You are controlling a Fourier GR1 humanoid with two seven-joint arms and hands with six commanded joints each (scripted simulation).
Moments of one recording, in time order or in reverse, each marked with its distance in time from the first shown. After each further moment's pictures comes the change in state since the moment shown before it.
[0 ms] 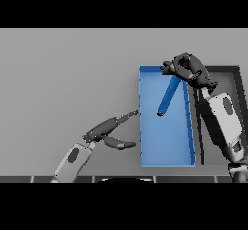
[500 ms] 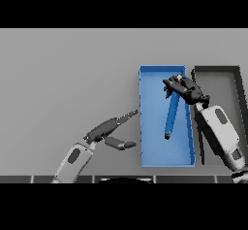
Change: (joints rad) left arm 0.007 -0.009 -0.002 -0.003 -0.003 0.011 0.012; right arm 0.122 -0.036 0.174 0.066 0.010 -0.068 0.069
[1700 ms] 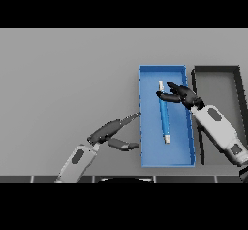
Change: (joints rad) left arm 0.005 -0.032 -0.020 0.039 -0.018 0.013 -0.003; right arm -0.104 -0.090 0.309 0.138 0.080 0.111 -0.035
